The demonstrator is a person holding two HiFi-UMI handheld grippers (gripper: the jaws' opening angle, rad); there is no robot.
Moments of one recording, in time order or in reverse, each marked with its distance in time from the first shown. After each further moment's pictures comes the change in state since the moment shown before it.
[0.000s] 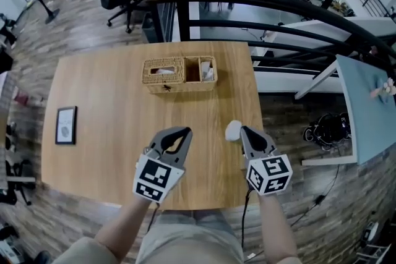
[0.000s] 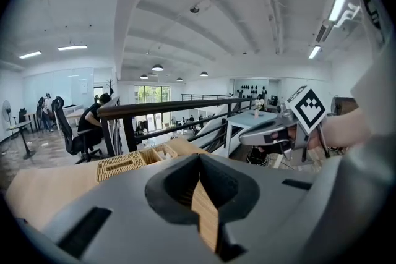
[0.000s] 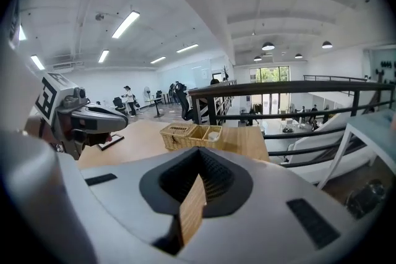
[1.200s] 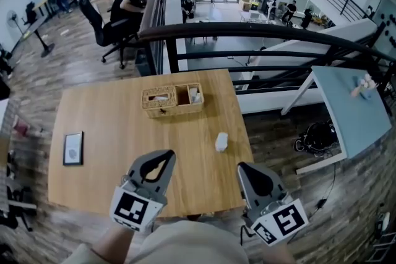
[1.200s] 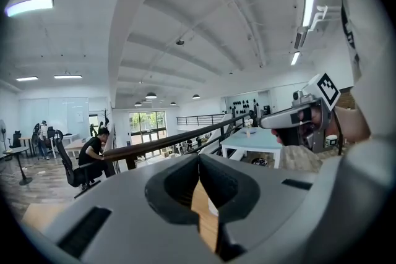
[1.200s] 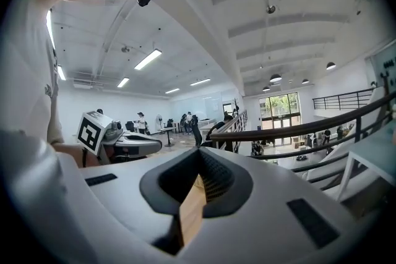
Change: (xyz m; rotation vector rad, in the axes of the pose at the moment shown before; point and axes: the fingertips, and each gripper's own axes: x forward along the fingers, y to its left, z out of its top) left arm -0.145 -0.049 0.108 0.123 -0.225 -0.021; right arm -0.202 0.121 0.122 -0.051 -0.307 0.098
